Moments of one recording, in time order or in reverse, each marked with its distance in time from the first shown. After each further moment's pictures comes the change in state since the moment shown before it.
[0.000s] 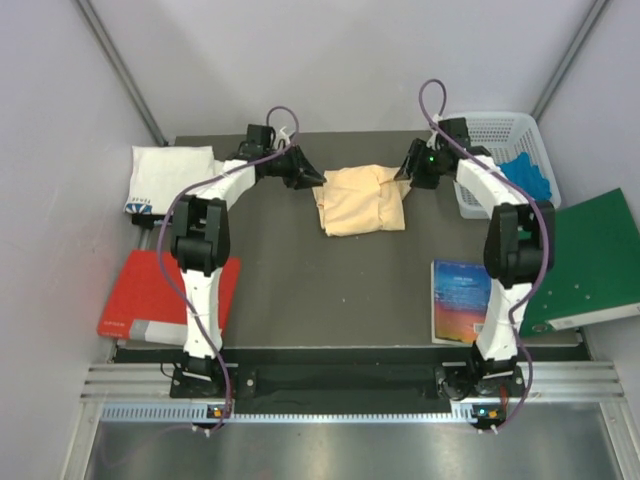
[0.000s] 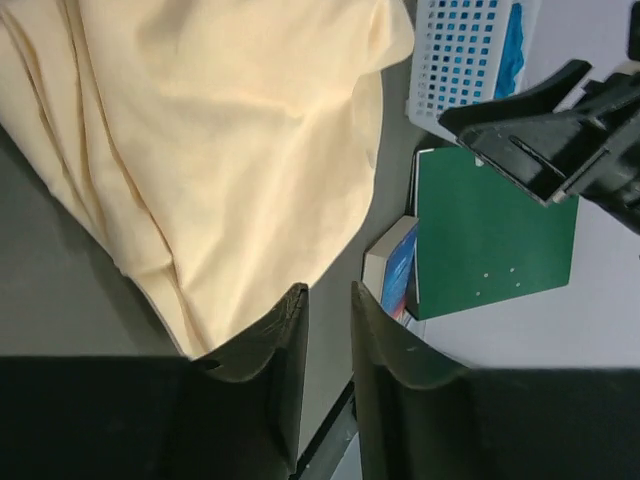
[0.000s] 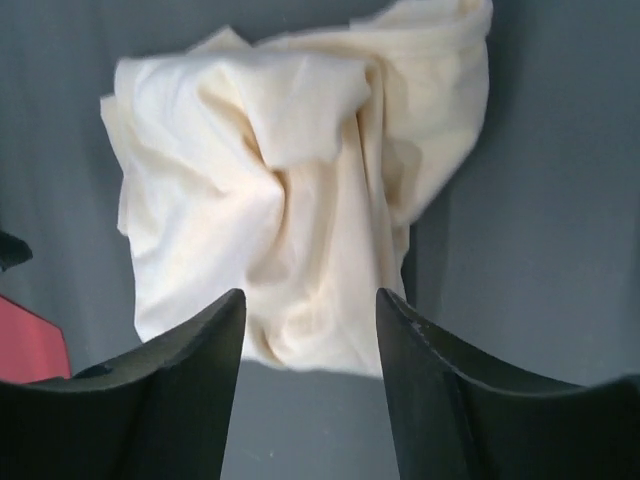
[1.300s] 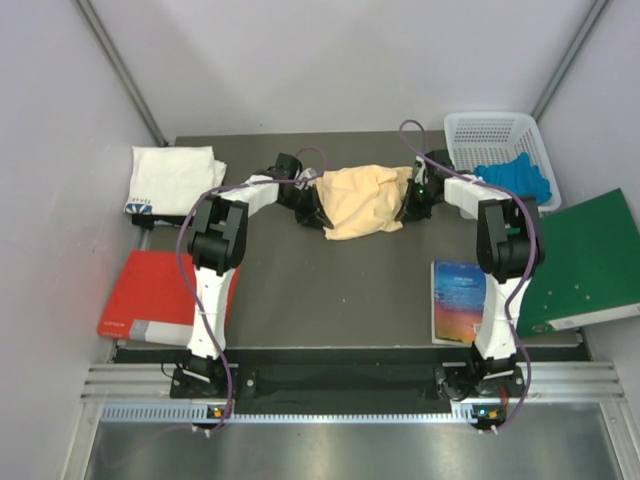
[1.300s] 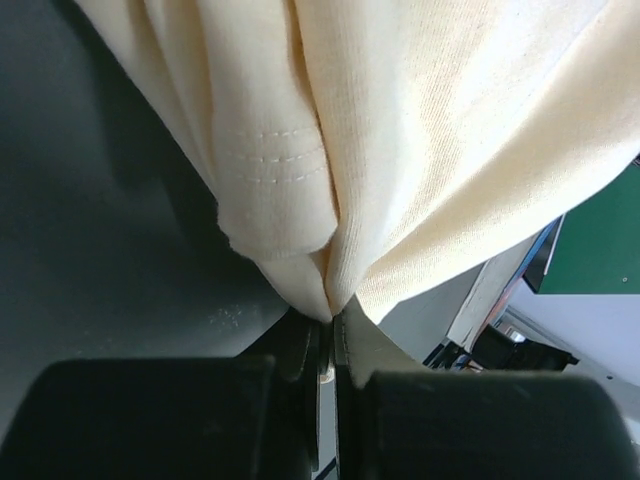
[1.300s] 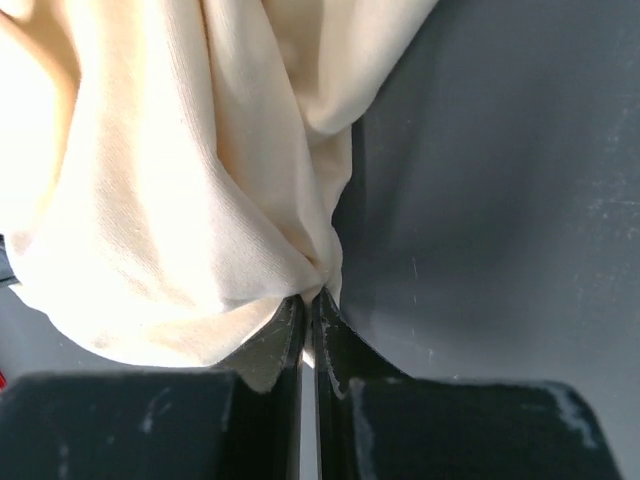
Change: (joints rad) left arm -0.116 0.047 -0.111 -0.250 -0.178 0.225; right arm 0.031 0.030 -0.223 0.018 -0.019 -0.076
